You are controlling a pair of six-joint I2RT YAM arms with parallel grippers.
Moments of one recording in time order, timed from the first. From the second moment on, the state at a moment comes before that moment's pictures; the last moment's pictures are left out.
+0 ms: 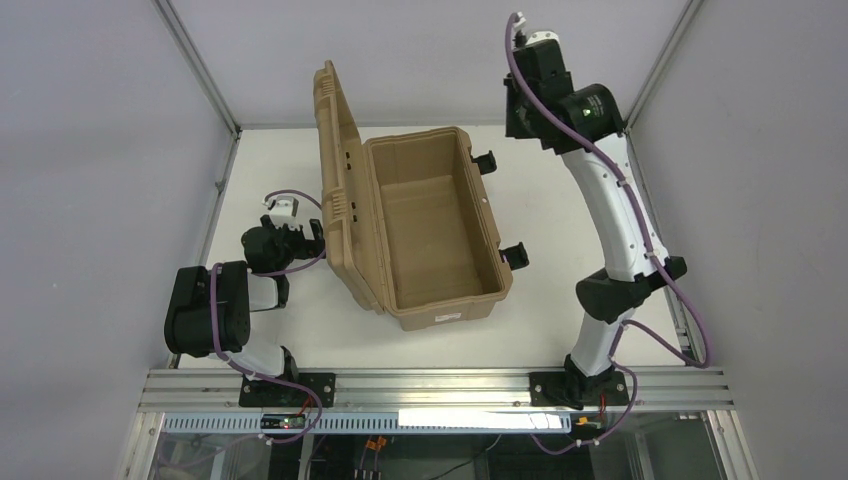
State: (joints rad) left arm 0.13 1.54 0.31 1.03 0.41 -0.08; right arm 0.48 1.80 2.42 -1.30 0.44 0.23
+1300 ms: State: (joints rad) left arm 0.13 1.54 0.31 1.03 0.41 -0.08; right arm 0.95 1.88 1.98 -1.06 0.53 0.48
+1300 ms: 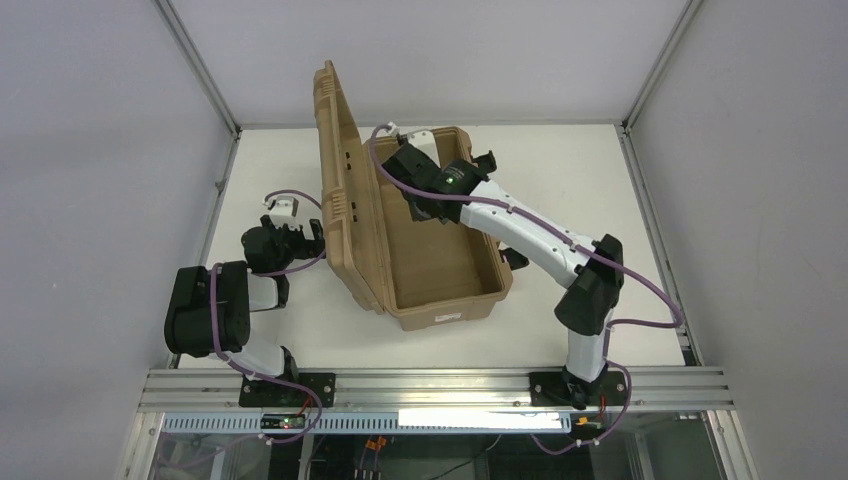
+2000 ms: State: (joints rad) left arm 0.13 1.54 0.31 1.03 0.41 -0.08; right arm 0.94 1.93 1.53 -0.76 0.44 0.55
